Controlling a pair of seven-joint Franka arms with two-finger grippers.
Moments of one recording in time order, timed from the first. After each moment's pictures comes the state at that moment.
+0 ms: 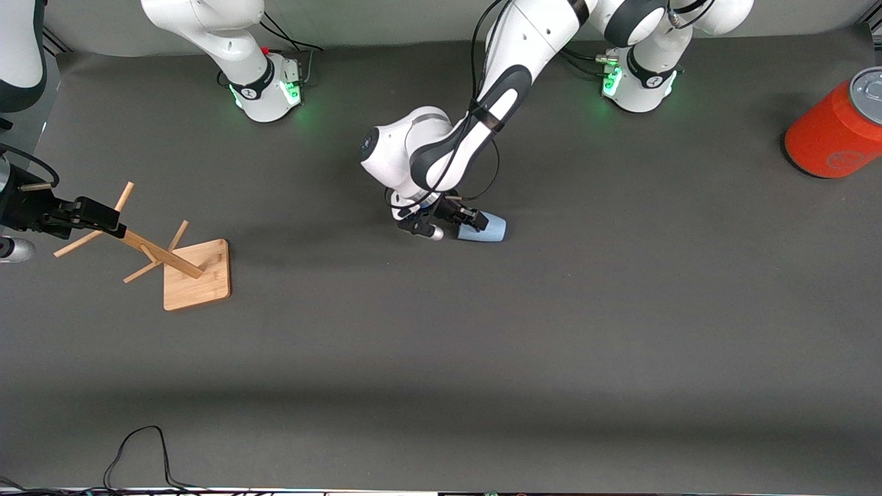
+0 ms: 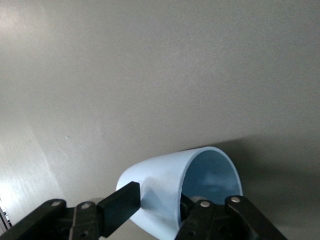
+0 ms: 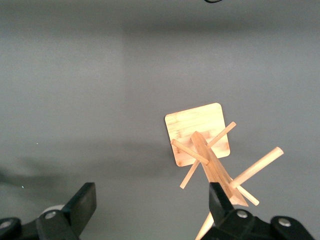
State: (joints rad) left arm -0.93 0.86 -0.09 -1.32 0.52 1.69 -0.71; right arm 0.01 0.07 -0.07 -1.59 0.01 1.65 -0.03
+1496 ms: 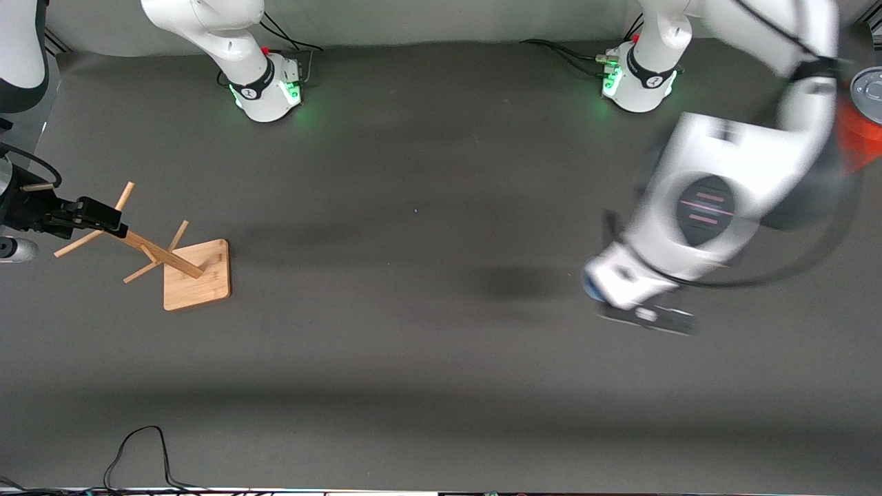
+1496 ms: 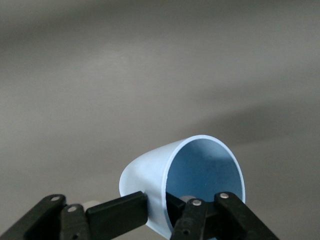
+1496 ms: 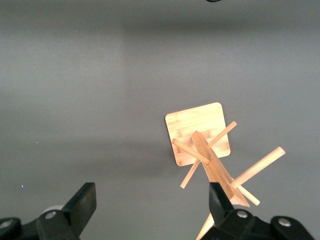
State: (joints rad) left arm -0.23 0.49 -0.03 -1.25 0.06 1.62 -0.03; right arm 0.01 0.07 -0.07 -1.60 0.01 1.65 -0.03
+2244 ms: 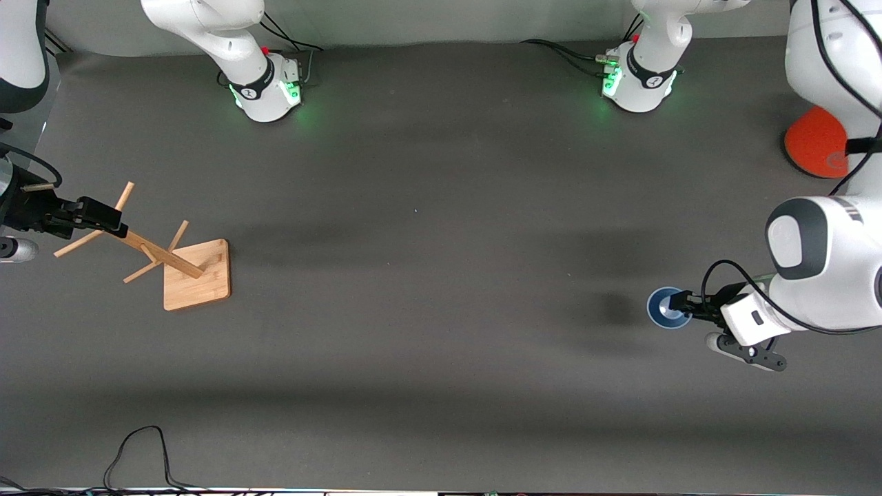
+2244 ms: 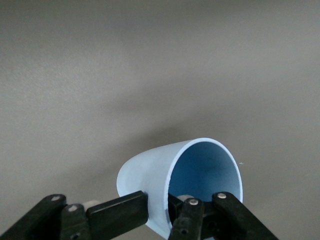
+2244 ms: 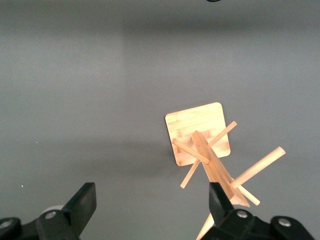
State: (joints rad) left arm 0.04 0.53 -0.04 -1.59 -0.25 2.01 0.47; right arm 0.01 0.07 -0.07 -1.60 0.01 1.65 -0.03
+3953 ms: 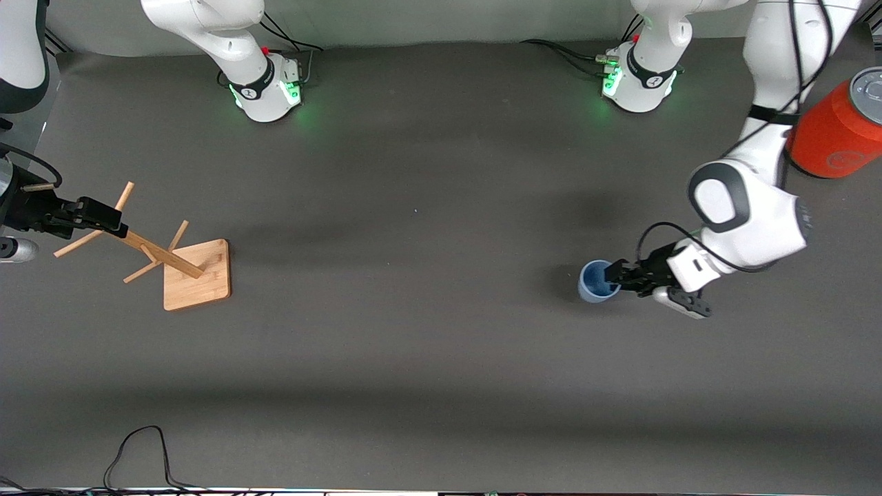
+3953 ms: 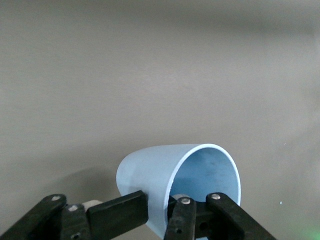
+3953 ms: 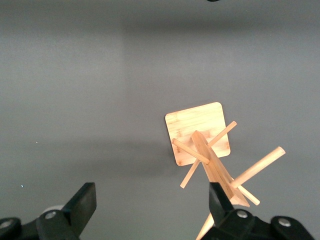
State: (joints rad) left arm 0.06 0.35 -0.26 -2.08 -0.83 2.47 0.62; right arm 0.01 0.07 -0.07 -1.60 0.01 1.65 -0.03
